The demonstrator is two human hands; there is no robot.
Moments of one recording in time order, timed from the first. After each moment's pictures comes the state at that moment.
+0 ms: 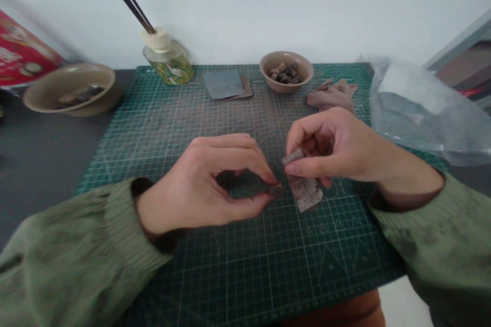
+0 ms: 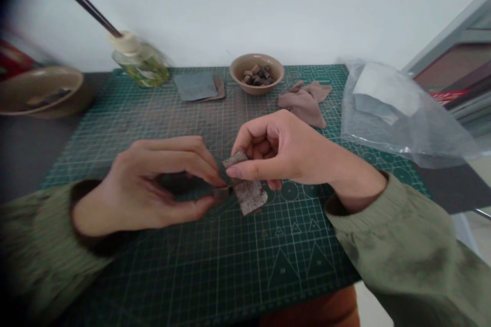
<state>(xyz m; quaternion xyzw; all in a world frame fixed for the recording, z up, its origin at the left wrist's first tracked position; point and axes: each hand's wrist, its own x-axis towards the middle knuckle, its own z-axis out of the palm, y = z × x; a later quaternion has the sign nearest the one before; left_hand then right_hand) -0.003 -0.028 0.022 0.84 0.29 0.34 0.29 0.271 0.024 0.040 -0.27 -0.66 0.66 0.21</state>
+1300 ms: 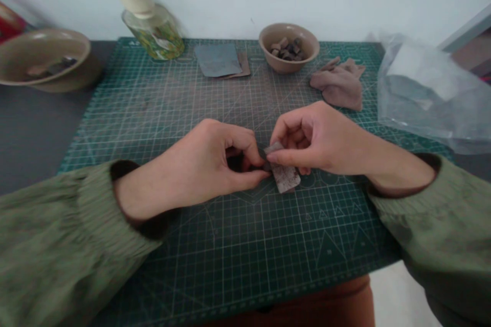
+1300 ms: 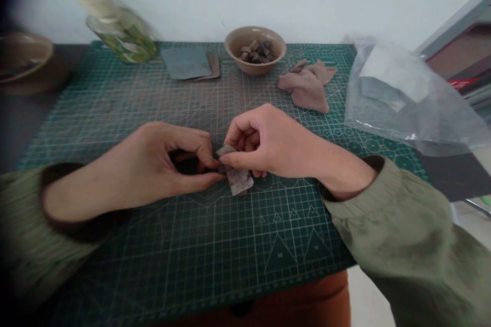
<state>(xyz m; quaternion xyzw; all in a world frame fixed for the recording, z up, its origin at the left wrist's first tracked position) -0.005 -0.021 0.016 0.79 0.42 0.20 0.40 0.254 0.020 0.029 -0.33 -0.72 0.59 0.15</state>
